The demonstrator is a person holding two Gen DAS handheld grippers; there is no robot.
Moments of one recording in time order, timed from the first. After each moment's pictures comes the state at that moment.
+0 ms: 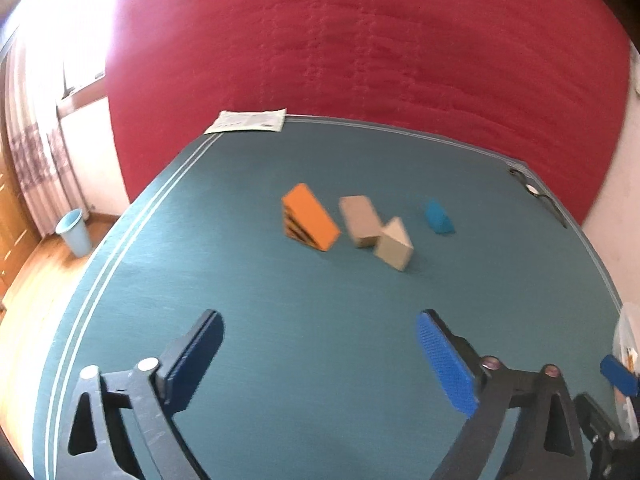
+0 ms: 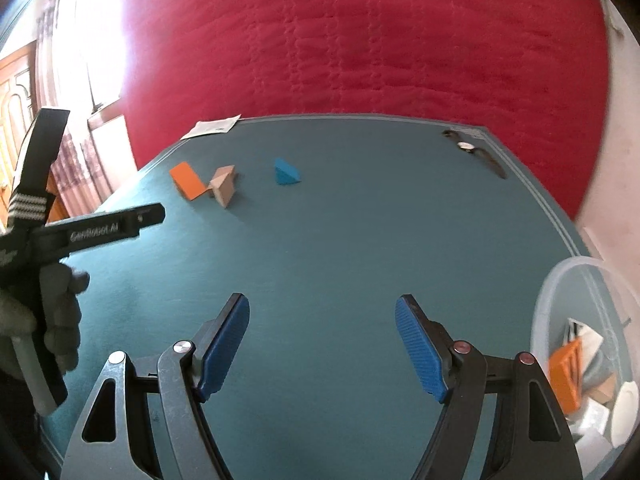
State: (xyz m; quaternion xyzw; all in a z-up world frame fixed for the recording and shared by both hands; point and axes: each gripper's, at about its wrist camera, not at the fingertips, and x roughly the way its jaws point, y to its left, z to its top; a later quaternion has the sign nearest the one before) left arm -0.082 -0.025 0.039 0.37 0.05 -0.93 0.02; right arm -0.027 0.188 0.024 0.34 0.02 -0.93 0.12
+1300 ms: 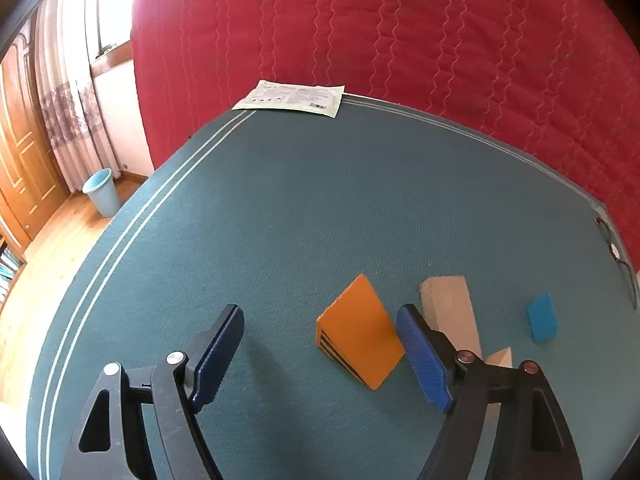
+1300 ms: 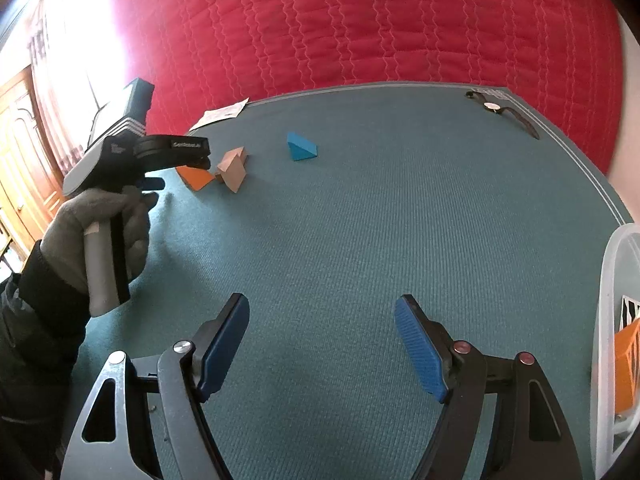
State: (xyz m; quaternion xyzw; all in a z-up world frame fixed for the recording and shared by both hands) left arm -0.192 -0.049 0.019 0.41 0.09 -0.90 0.12; right arm -0.050 0.186 -0.002 0.37 -0.04 -0.91 0.15
